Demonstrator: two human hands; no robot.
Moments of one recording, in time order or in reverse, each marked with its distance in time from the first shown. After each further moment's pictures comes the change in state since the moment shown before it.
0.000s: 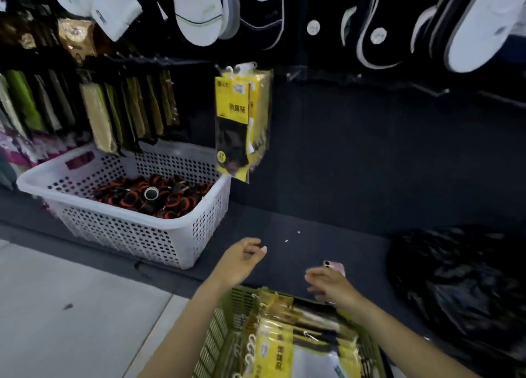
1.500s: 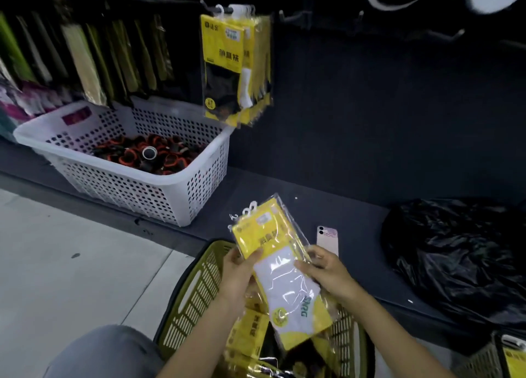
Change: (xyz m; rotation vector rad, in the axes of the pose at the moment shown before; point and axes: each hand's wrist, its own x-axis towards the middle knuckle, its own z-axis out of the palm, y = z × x) left_hand -0.068 -0.029 0.089 -0.870 0.333 -0.463; right_hand -0.036 0.038 -0.008 0.087 -0.144 -0.183
